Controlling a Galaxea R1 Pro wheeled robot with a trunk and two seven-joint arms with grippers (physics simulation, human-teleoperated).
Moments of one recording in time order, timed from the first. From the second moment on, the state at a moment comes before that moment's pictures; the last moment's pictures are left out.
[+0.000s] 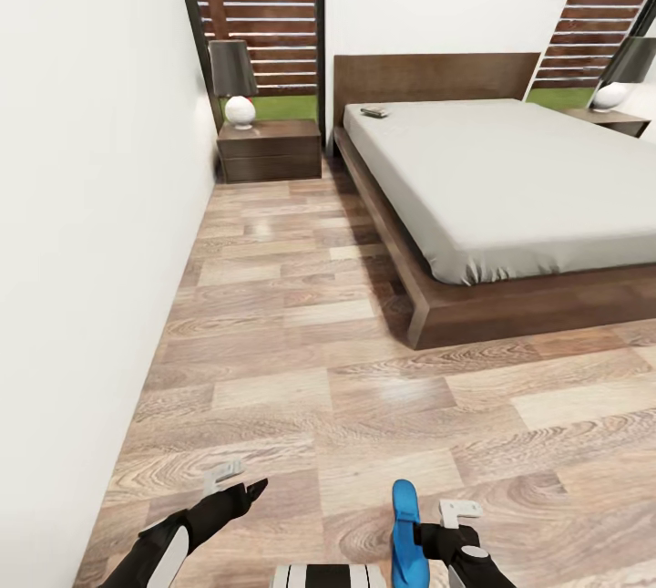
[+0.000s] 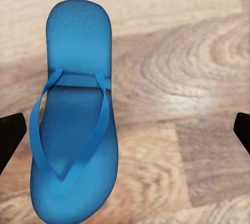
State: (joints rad) left arm -0.39 0.01 0.11 -0.61 0.28 0.23 -0.40; right arm -0.42 0.03 -0.03 -0.38 0.01 0.05 -0.08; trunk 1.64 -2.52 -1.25
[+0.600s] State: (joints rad) left arm -0.39 0.01 0.11 -0.61 0.28 0.23 -0.41; right arm -0.42 0.03 -0.03 -0.38 0.01 0.04 -0.08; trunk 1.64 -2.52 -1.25
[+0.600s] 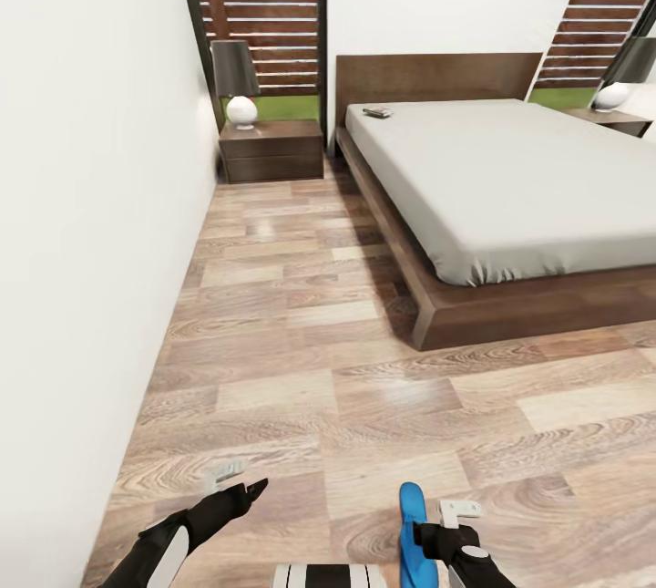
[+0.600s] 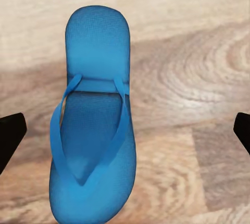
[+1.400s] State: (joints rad) left arm -0.39 0.01 0.11 -0.60 0.28 0.23 -0.41; right arm -0.42 0.03 0.03 -0.38 0.01 0.05 -0.04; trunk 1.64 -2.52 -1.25
